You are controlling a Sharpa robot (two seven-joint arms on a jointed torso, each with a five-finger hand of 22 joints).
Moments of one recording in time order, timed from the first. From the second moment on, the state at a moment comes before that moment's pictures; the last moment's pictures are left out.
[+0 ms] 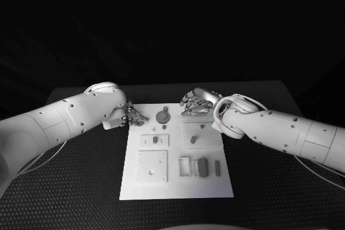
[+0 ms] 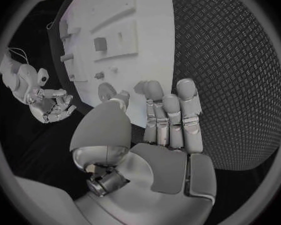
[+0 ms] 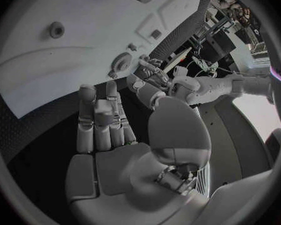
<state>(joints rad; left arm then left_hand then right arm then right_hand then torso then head) 1.35 -0.41 -0.14 0.90 -1.05 0.26 -0.59 0.97 -0.10 0.15 0.30 0.05 1.05 0.02 0.68 0.43 1.24 -0.08 0.79 0.54 1.09 -0.17 1.38 0.54 0.02 1.29 -0.26 0.57 1.31 1.14 -0.68 0.05 1.32 -1.30 -0.31 -0.06 1.09 -0.16 0.64 -0.26 0.07 0.84 0.17 0.26 0.43 1.22 0.07 0.17 0.44 1.24 -0.04 1.35 0.77 0.20 1.17 0.00 0.77 1.31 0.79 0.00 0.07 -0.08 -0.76</state>
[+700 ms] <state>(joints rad) 1.35 -0.38 -0.14 0.87 -1.04 0.31 -0.59 0.94 -0.09 0.15 0.29 0.05 1.05 0.02 0.69 0.43 1.24 -0.08 0.79 0.55 1.09 -0.17 1.38 0.54 0.02 1.29 -0.26 0.57 1.31 1.14 -0.68 0.05 1.32 -1.30 -0.31 -0.06 1.09 -0.16 0.64 -0.26 0.07 0.84 0.18 0.26 0.43 1.22 0.07 0.17 0.44 1.24 -0.04 1.35 0.77 0.20 1.17 0.00 0.77 1.31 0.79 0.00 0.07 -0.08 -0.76</state>
